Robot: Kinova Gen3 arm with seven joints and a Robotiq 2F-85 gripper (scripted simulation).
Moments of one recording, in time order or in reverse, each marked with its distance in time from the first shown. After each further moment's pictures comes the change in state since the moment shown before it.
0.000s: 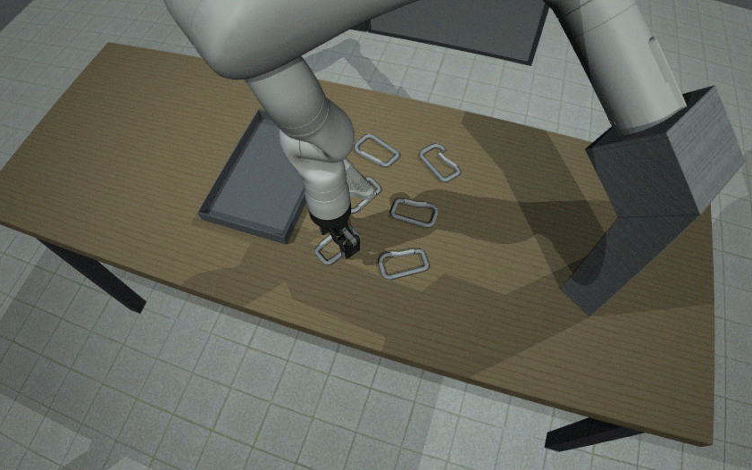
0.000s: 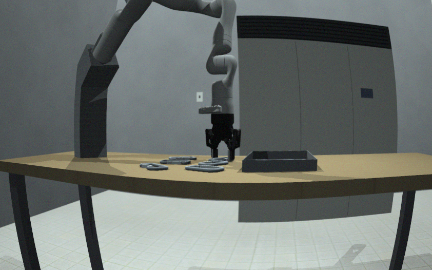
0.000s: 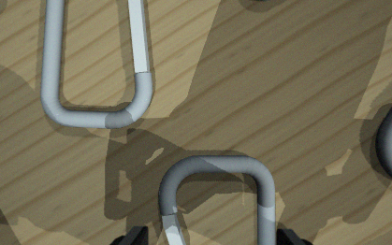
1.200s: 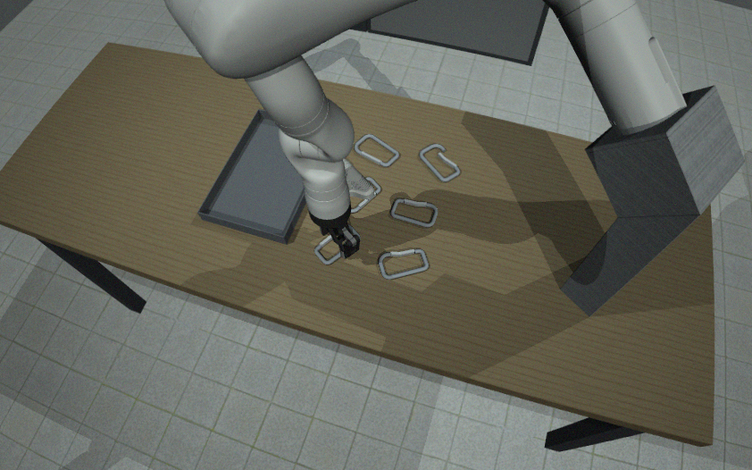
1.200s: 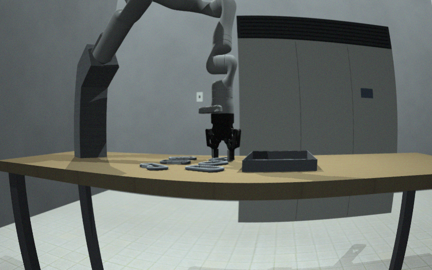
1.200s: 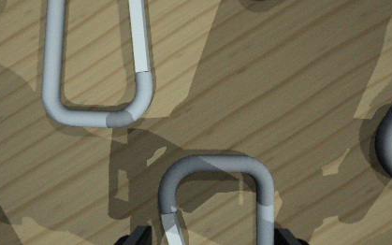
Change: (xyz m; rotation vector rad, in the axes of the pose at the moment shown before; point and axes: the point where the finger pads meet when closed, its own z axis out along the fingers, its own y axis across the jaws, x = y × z) arm 0.000 0.000 -0.001 0.000 -0.001 0.000
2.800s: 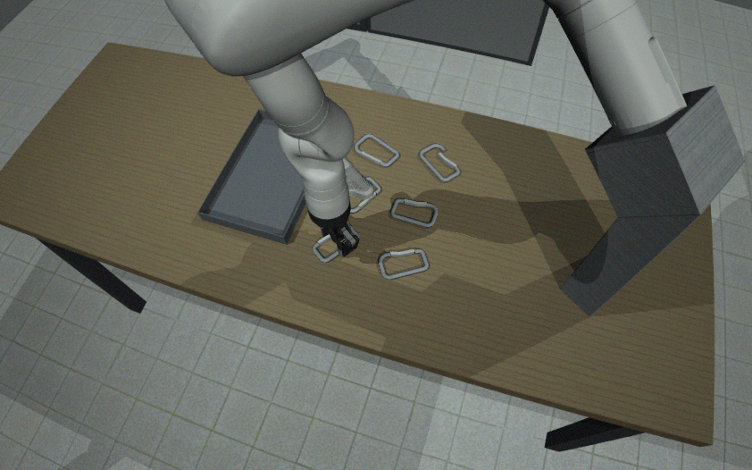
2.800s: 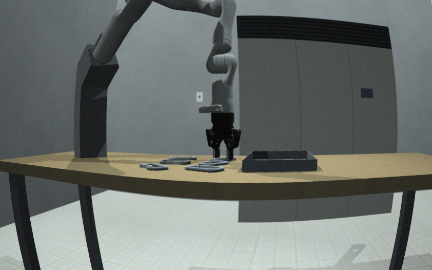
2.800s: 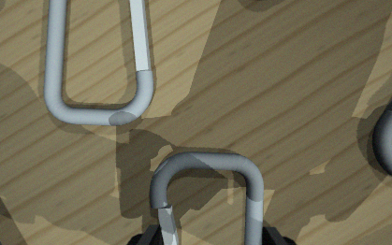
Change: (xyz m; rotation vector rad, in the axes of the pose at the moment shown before) arm -0.001 0.000 -0.002 0.000 -0.002 0.000
